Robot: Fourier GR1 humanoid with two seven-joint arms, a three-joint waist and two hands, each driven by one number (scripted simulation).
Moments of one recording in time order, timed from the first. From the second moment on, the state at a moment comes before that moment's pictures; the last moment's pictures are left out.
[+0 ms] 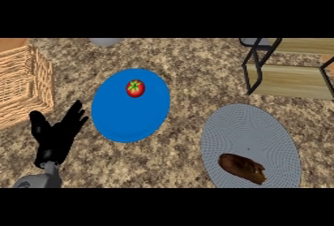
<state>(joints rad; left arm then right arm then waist) -0.05 0.20 0.05 -1.41 0.15 0.03 0.28 -0.79 -0.78 -0.42 -1.77 0.10 0.51 0.83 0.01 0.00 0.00</state>
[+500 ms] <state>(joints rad) -0.07 0.21 0.06 -1.39 0.15 0.00 0.28 -0.98 -0.89 -0.35 -1.35 0.20 0.51 0.59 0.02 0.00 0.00</state>
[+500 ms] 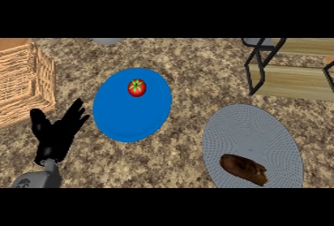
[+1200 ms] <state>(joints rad) -0.07 0.20 0.06 -1.38 0.14 0.00 0.27 -1.08 -0.89 -0.23 -0.91 0.41 0.40 0.21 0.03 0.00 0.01</state>
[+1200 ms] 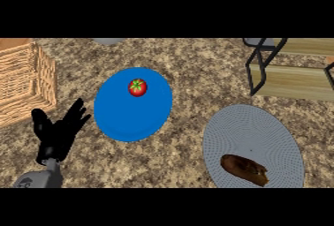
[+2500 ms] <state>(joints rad) -0.07 0.18 0.07 -1.40 0.12 -0.01 0.28 -1.28 -0.85 -0.29 -0.45 0.50 0.19 -0.03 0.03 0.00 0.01</state>
